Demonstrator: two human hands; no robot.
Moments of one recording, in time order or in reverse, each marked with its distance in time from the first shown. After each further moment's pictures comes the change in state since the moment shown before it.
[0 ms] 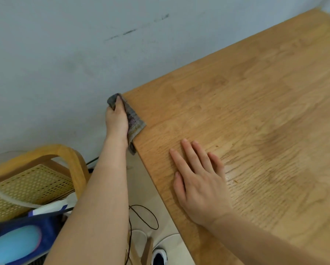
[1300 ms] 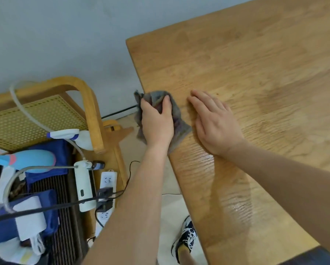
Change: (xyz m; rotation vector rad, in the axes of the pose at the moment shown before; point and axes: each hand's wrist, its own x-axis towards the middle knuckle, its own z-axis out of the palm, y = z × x) left_hand -0.171 -0.085 0.007 0.346 0.139 0.155; right_hand -0.008 0.056 -0.007 0.110 0.076 -0.292
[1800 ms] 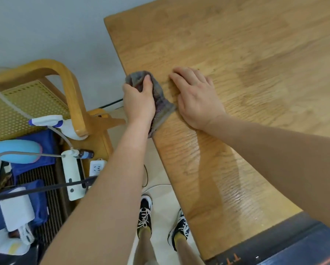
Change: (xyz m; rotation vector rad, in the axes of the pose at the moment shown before) left_hand -0.007 0.005 0.001 0.068 0.041 -0.039; right_hand -0.005 0.002 0.003 -0.051 0.043 -0.030
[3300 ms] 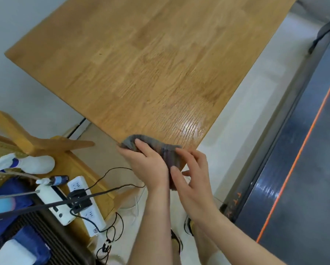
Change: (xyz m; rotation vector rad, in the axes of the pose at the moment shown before) left_hand -0.256 -0.106 -0.010 -0.077 -0.059 0.212; right_hand -0.314 -0.143 0.005 0.901 0.474 0.961
